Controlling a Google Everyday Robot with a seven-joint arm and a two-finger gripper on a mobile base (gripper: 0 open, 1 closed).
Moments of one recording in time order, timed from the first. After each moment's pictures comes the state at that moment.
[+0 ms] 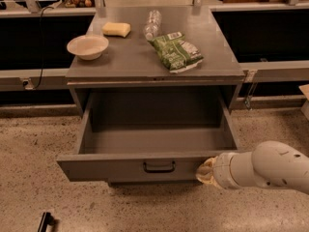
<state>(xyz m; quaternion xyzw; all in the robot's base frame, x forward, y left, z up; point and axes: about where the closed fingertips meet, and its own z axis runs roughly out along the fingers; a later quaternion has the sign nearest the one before) 0.446 -0.158 0.626 -0.63 0.71 0.05 0.30</state>
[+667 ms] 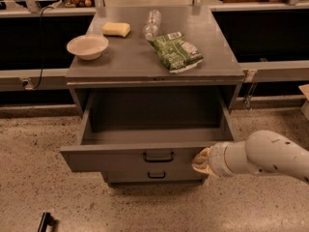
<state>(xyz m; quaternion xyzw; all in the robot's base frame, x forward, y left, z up) 0.483 -0.149 0.624 -0.64 0.69 0.05 0.32</state>
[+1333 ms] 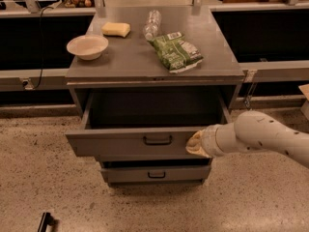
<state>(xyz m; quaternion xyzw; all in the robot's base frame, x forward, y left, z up) 0.542 -0.138 0.632 -0.66 0.67 0.04 0.34</state>
